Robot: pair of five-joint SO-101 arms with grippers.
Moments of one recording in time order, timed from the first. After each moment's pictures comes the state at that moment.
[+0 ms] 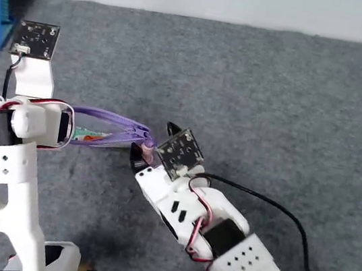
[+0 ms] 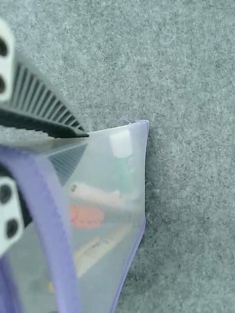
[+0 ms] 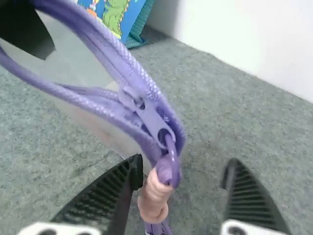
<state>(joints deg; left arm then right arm) -12.2 -28.8 11.3 96.9 -2.3 -44.1 -54.7 66.0 19.3 1.7</state>
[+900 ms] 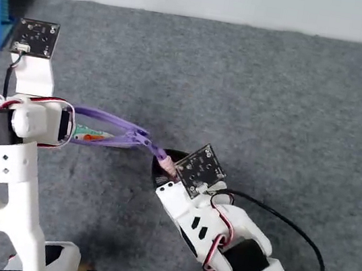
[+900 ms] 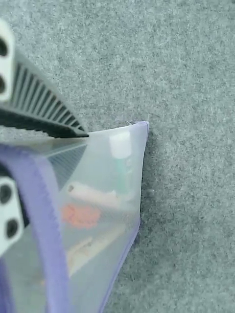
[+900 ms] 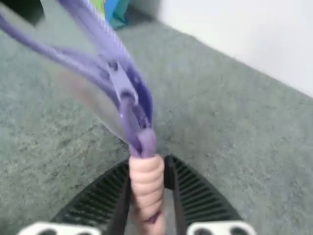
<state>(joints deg) -12.2 -28.8 11.4 95.6 -2.2 -40.3 -74.8 69.4 38.8 5.0</state>
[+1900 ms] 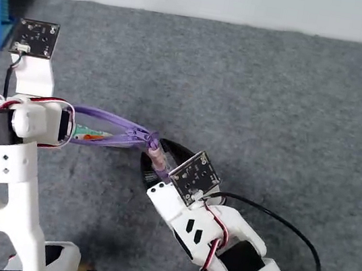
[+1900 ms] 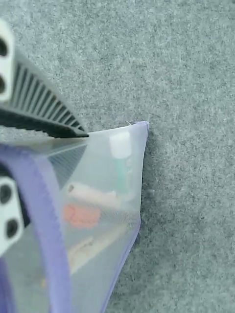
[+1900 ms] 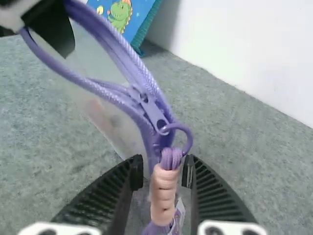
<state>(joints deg) -12.2 -28.8 11.6 95.6 -2.2 -43.7 -74.8 70.5 30.2 5.1</state>
